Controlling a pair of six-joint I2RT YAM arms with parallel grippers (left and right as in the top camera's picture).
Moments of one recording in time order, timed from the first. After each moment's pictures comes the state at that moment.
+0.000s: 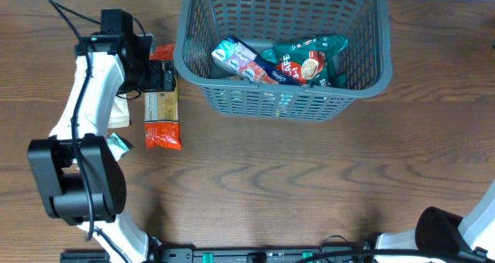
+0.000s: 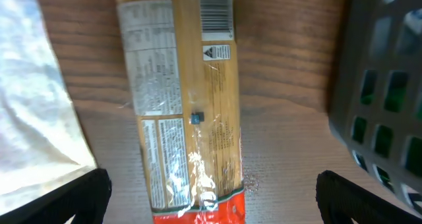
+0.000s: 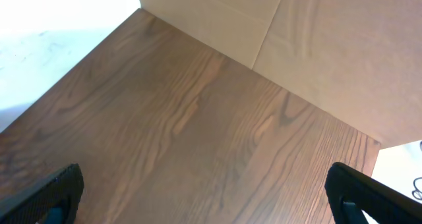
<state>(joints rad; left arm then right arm) 0.04 1.89 1.54 -0.97 0.17 0.02 -0.33 1.64 2.31 -1.50 0.52 0.46</state>
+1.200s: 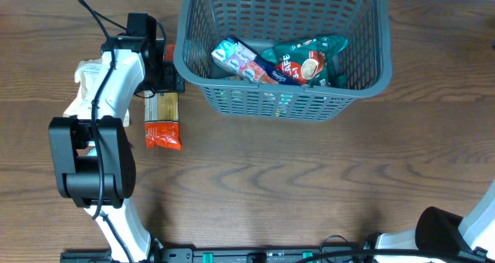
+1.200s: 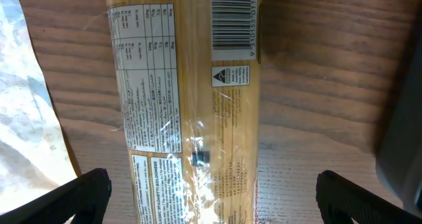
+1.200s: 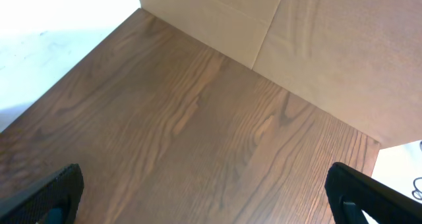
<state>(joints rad) -0.03 2.00 1.55 -0.89 0.02 -0.08 -0.33 1.64 2.31 -1.50 0.52 0.46</state>
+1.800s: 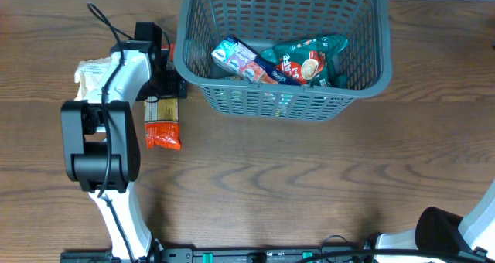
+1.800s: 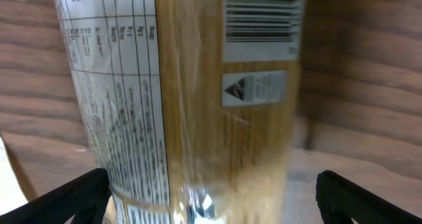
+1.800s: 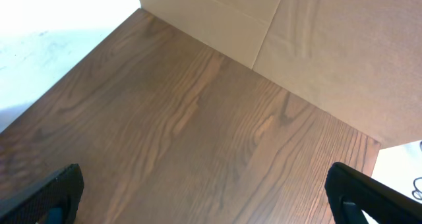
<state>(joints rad) -0.03 2.12 1.55 -0.86 0.01 -0.09 -0.33 1.64 2.31 -1.50 0.52 0.46</state>
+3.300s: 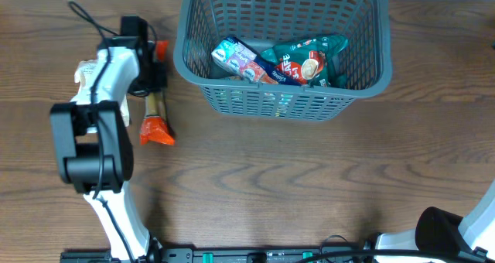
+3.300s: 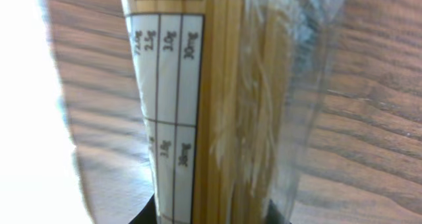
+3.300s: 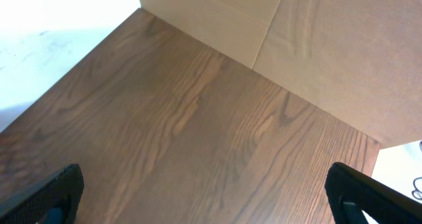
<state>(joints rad) 0.04 2.09 1.59 -0.84 0.00 -0.14 -0.33 1.64 2.31 -1.50 0.52 0.46</state>
